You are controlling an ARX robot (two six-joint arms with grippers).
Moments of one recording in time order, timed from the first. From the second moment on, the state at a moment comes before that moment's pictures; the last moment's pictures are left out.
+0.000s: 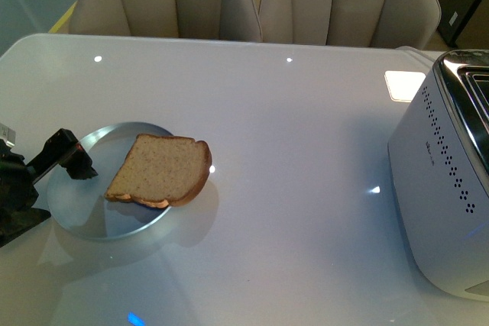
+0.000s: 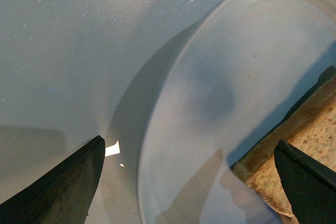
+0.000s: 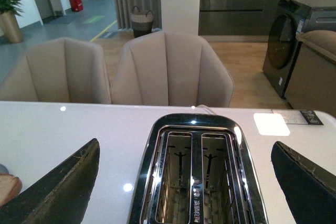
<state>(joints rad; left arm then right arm) 0.08 2.31 0.86 0.36 0.24 -0.63 0.00 0.00 0.02 0.00 0.00 0.00</state>
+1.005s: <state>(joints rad) 0.14 2.21 0.89 0.32 0.38 -0.73 0.00 0.00 0.02 0.00 0.00 0.00</state>
